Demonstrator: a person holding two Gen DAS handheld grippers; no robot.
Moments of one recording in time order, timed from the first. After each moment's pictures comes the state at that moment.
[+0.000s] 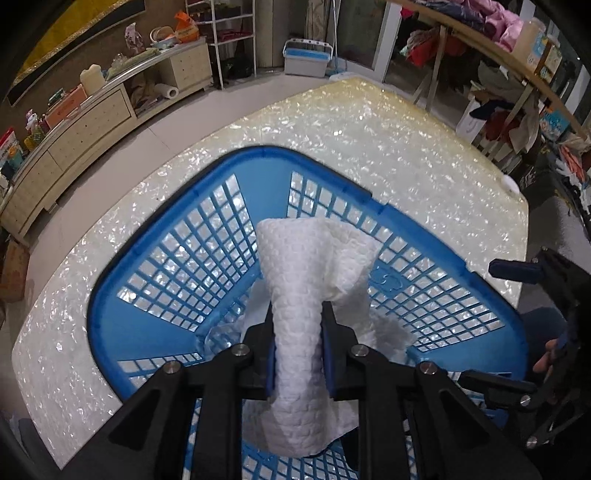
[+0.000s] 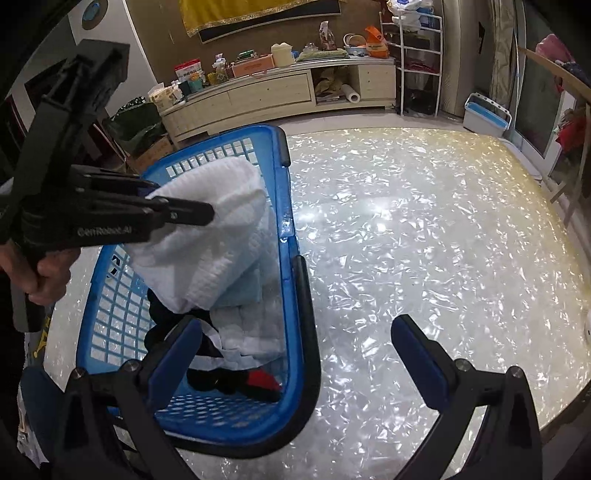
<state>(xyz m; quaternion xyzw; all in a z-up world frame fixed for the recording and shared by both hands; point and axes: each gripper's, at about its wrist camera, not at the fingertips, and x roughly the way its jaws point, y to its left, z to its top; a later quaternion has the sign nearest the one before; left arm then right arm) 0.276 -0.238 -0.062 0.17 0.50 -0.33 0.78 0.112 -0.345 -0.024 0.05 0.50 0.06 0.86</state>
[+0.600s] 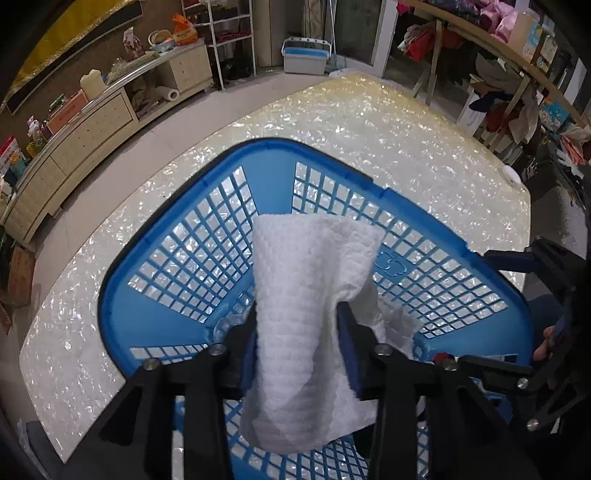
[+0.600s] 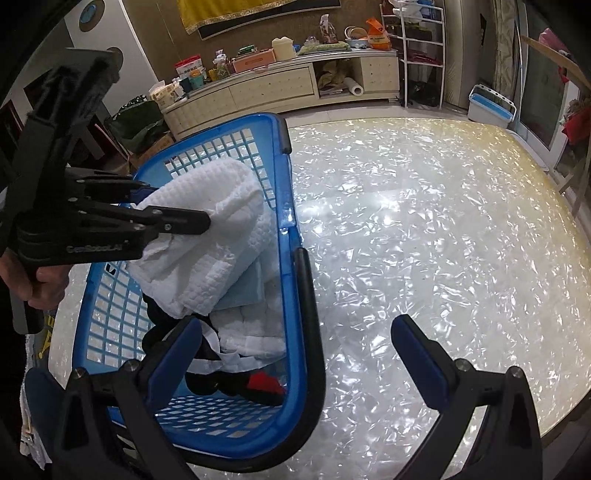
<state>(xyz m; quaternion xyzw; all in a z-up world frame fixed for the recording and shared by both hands) 0.273 -0.231 -0.067 0.19 0.50 -0.32 0.78 0.116 -0.337 -0.024 0.06 0.51 0.07 0.85</state>
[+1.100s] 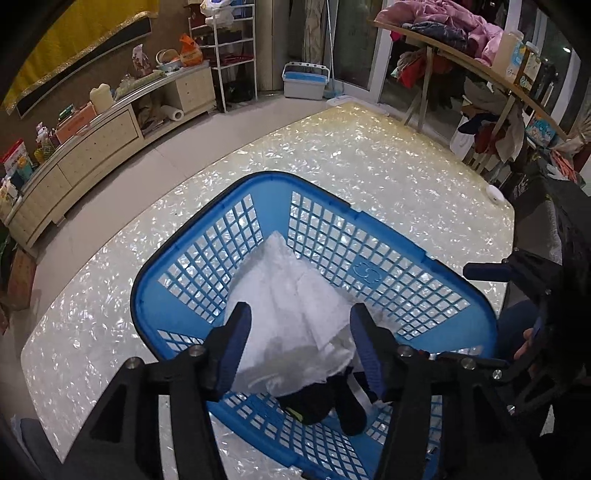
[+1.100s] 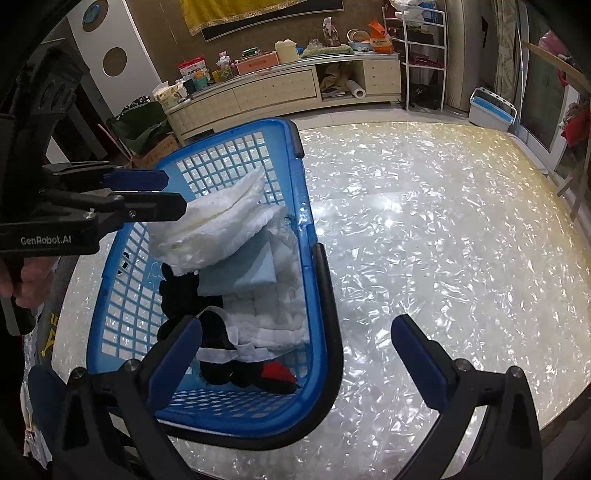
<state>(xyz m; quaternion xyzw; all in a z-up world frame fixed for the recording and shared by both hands) 0.249 -0.211 -0.029 0.16 0.47 -0.33 0.80 0.106 -0.336 -0.017 0.06 0.51 0.07 0.86</state>
